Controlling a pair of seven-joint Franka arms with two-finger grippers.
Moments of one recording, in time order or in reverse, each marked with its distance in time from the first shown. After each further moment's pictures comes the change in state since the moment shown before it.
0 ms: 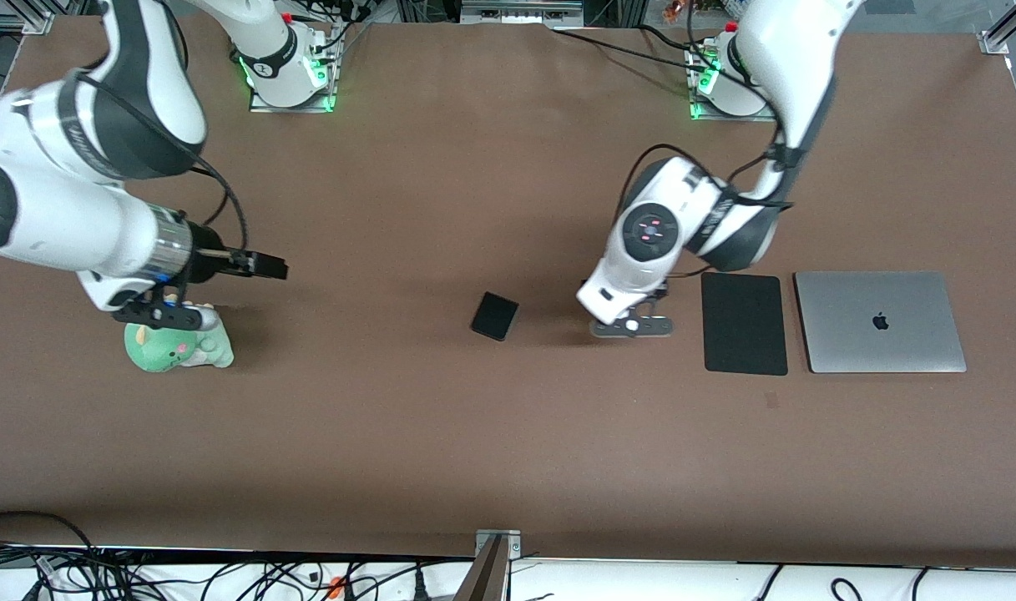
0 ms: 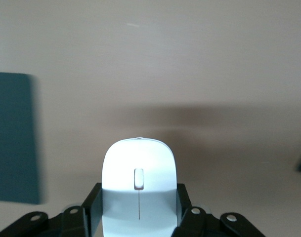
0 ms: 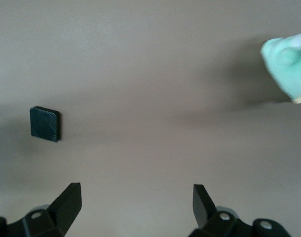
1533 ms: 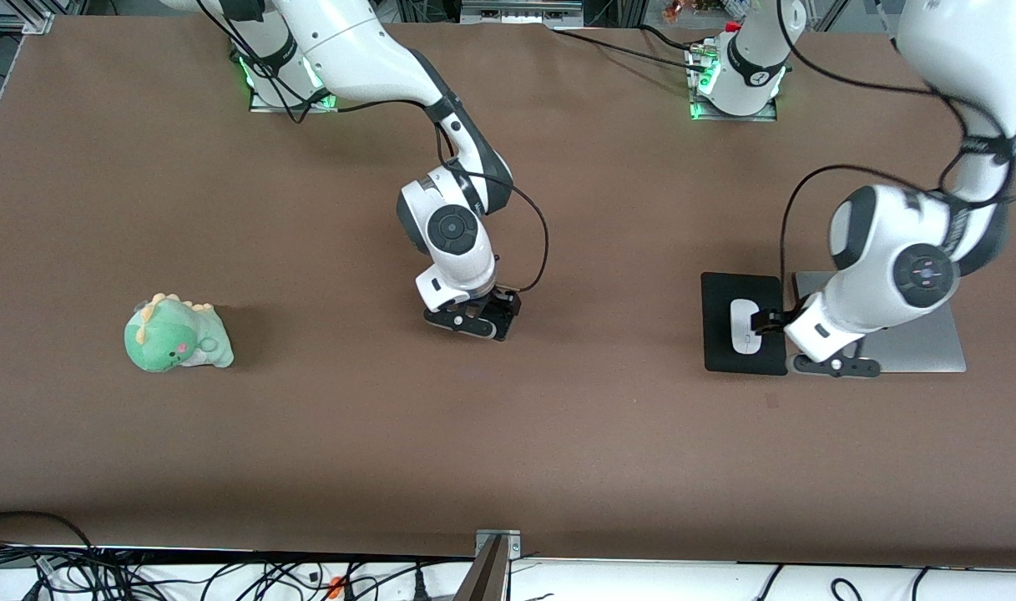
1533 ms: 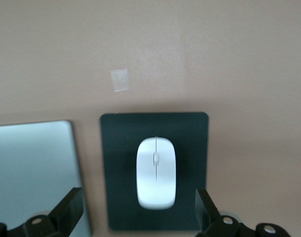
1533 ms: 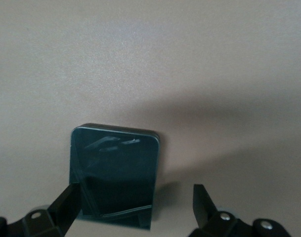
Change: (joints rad) left arm 0.399 -0.117 -0.028 -0.059 0.000 -0.012 0.446; right arm 0.455 0.487 0.008 0.038 -0.021 0.661 0.488
